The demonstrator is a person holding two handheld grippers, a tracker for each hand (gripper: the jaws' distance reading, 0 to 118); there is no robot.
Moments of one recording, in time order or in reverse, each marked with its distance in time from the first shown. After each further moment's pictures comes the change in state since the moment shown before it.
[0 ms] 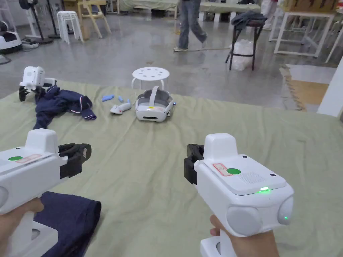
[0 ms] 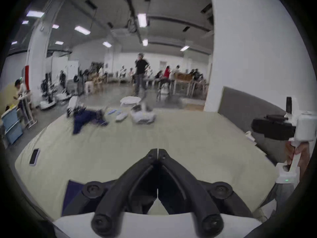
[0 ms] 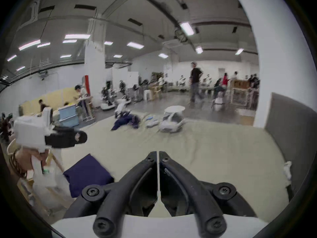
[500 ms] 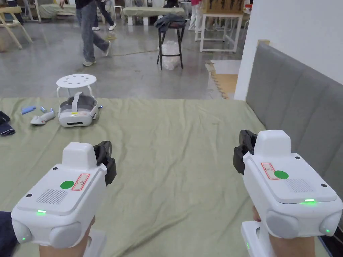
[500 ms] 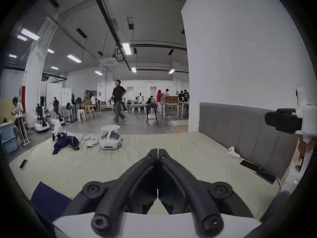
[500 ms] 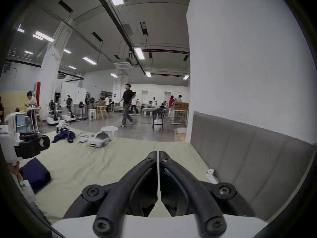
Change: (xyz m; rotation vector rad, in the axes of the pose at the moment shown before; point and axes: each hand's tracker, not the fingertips) left arm 0.245 -0.033 -0.022 0.207 -0.007 -0.064; right arm 0.163 -0.044 0.180 0.170 -0.500 0.026
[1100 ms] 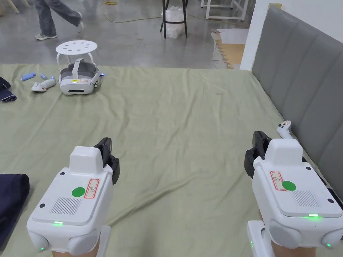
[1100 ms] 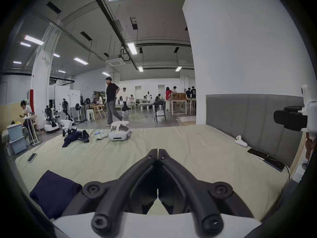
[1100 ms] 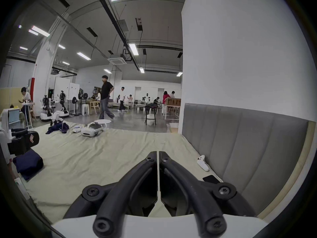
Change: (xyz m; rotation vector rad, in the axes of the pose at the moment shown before) left arm 0.007 -0.061 0.031 -0.013 0.091 -0.048; right arm -0.002 -0.058 0.024 -0.039 -0.066 0.012
